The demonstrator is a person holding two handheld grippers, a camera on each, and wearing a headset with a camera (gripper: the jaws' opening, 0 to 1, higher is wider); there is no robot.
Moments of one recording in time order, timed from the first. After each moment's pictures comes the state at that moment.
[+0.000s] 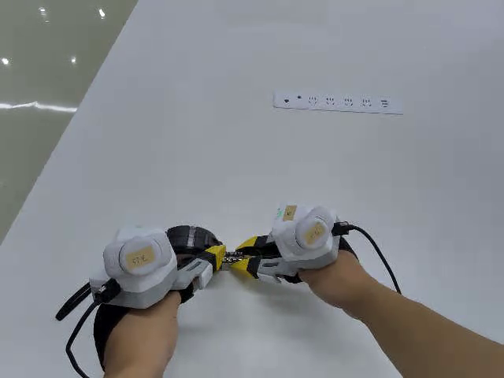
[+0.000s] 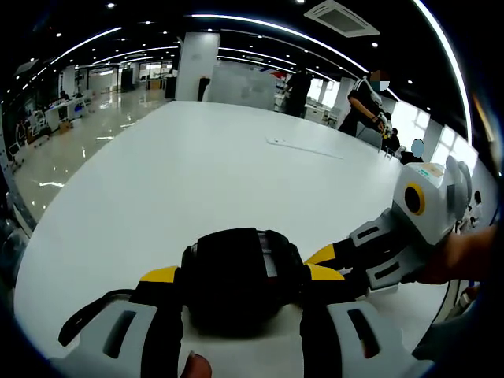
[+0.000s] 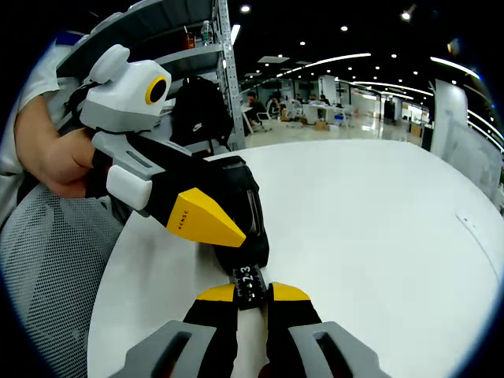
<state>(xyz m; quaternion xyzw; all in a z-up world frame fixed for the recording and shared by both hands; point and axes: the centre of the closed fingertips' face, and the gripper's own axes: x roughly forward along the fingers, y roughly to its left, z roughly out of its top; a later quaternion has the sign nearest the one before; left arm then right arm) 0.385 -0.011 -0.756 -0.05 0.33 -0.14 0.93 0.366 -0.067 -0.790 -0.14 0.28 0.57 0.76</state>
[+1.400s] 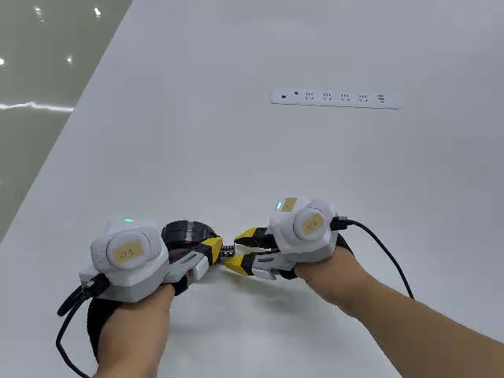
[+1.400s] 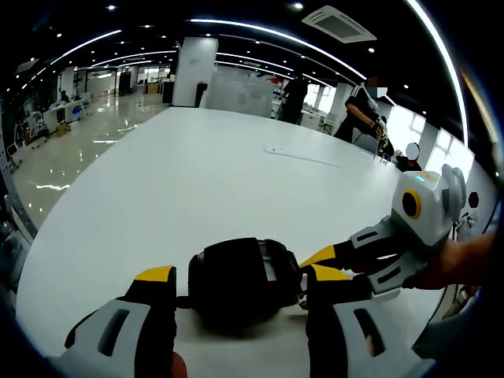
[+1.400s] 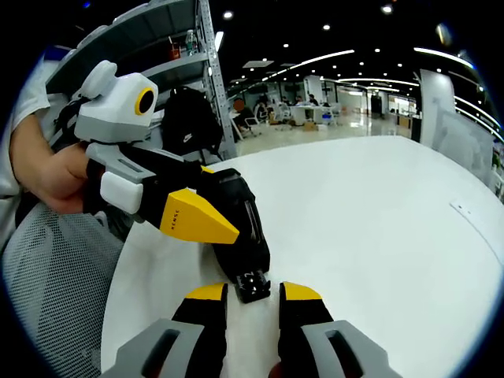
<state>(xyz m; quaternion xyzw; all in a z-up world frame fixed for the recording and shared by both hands) 0.385 -0.005 -0.743 -0.05 0.31 -0.15 0.94 0.363 -0.069 -0.780 -0.10 0.29 0.54 0.78</state>
